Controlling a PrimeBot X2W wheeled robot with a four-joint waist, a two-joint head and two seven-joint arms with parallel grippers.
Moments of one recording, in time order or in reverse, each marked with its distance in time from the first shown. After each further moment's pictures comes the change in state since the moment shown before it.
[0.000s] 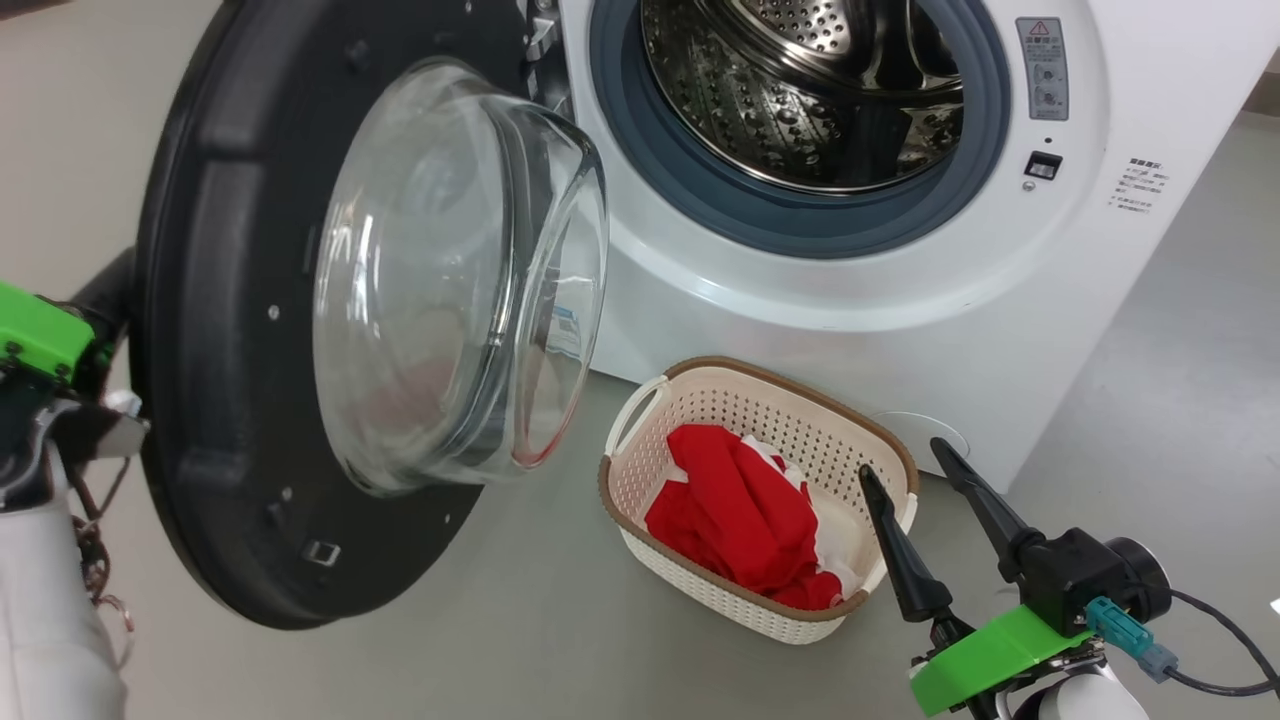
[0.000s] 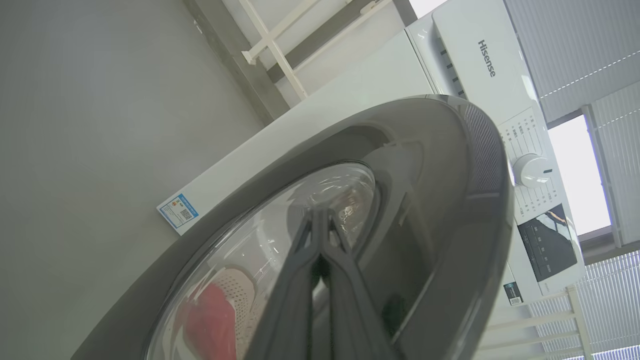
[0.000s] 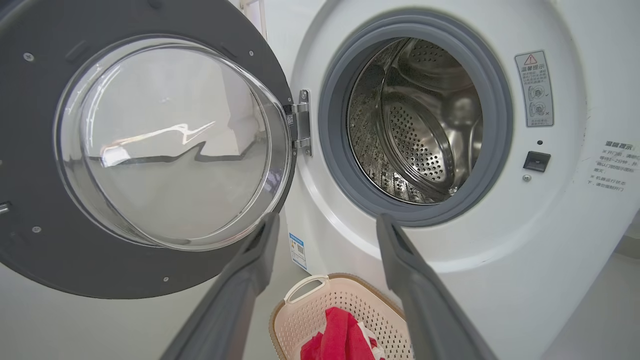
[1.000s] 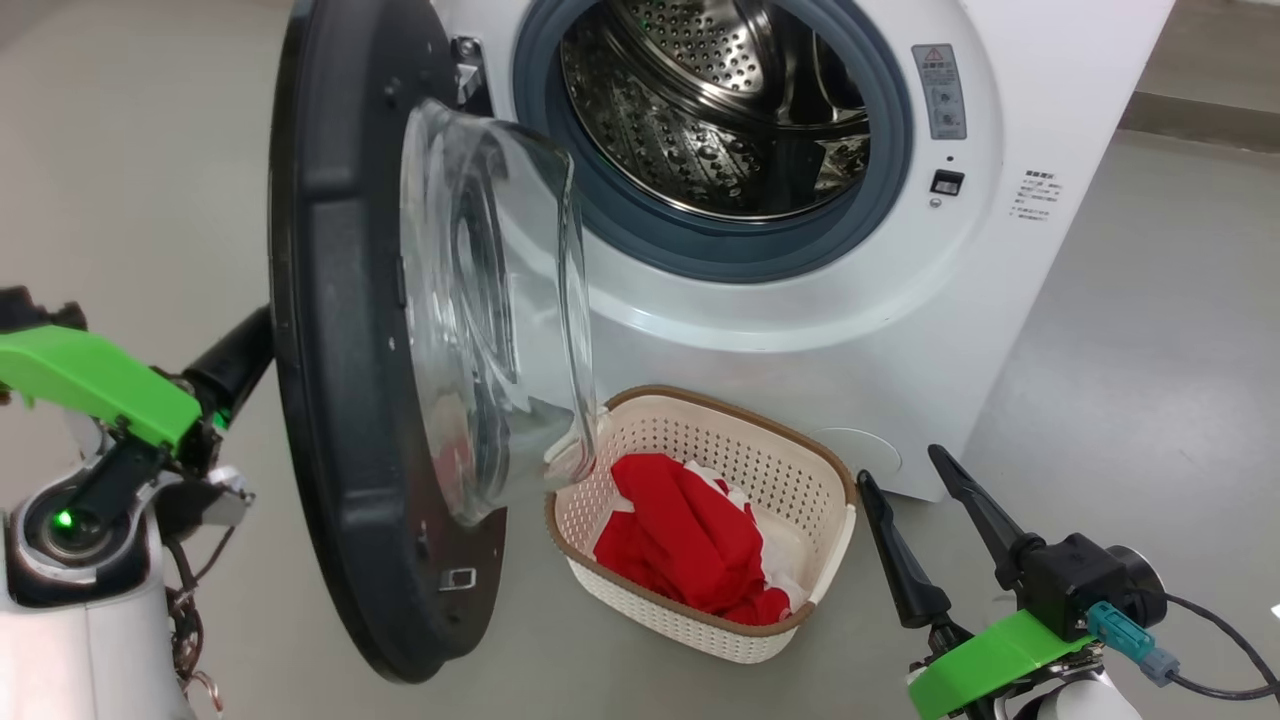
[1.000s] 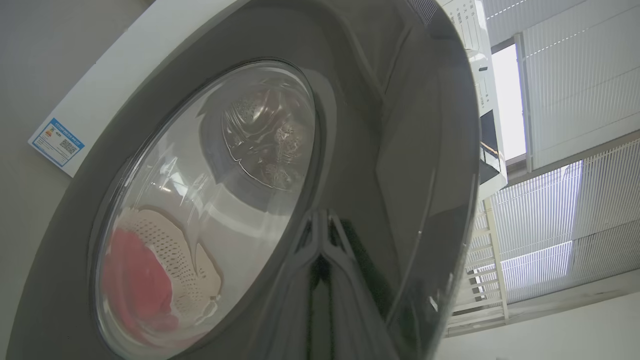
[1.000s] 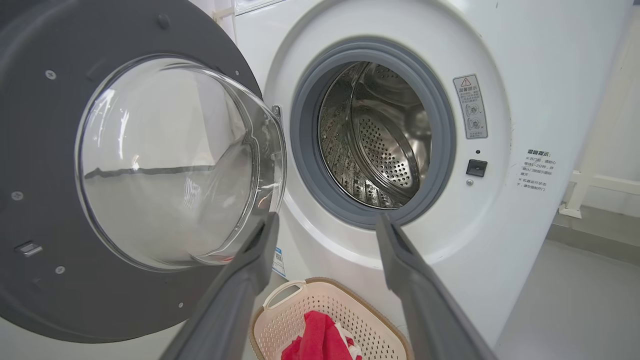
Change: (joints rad) left arm 0.205 -0.108 -0.070 -0.319 -0.114 0.085 0.105; right arm 0.009 0.003 0.003 0.001 0.025 0.000 0.000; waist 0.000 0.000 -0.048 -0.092
